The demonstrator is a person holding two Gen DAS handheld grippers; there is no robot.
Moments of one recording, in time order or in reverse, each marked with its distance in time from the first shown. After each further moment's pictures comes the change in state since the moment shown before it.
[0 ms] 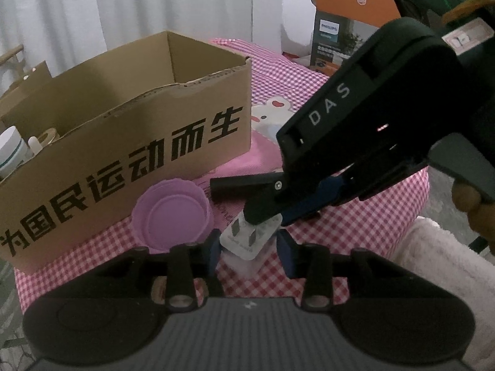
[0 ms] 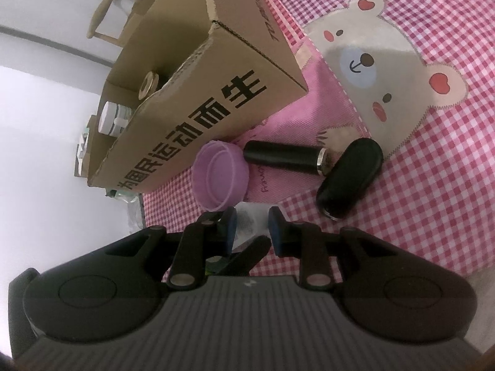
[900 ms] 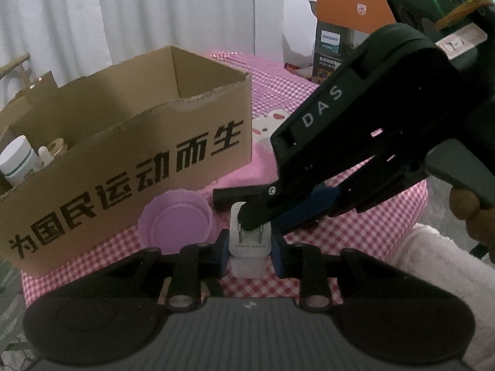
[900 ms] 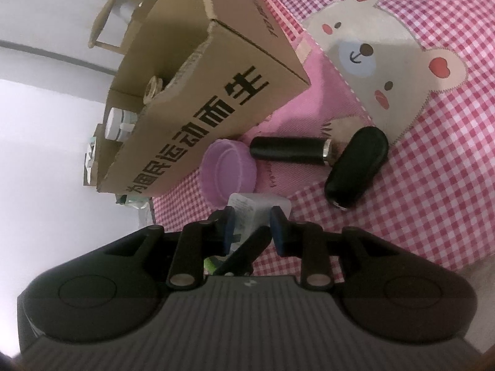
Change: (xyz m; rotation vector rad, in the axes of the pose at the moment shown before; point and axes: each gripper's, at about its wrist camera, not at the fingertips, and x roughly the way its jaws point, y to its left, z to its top) left arm -0.011 -0.004 -0.004 0.010 -0.044 0.016; right arm -0.003 0.000 -0.005 0.046 -0.010 0.037
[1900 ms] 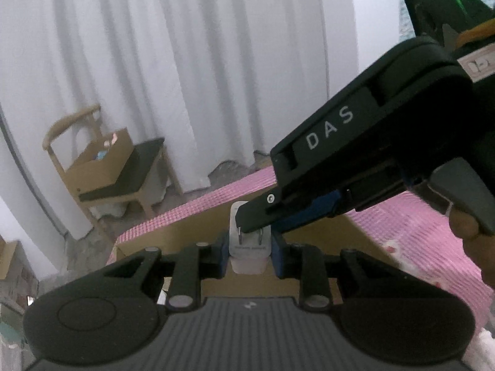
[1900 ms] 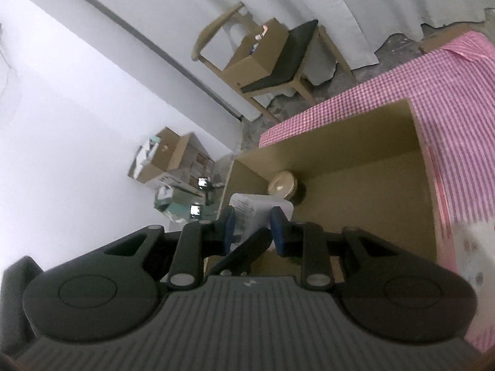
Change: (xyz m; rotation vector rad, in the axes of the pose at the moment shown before) left arm -0.060 0.100 0.137 -0.053 -0.193 0.251; right arm -0.022 0.184 0.128 -0.383 -0.114 0.148
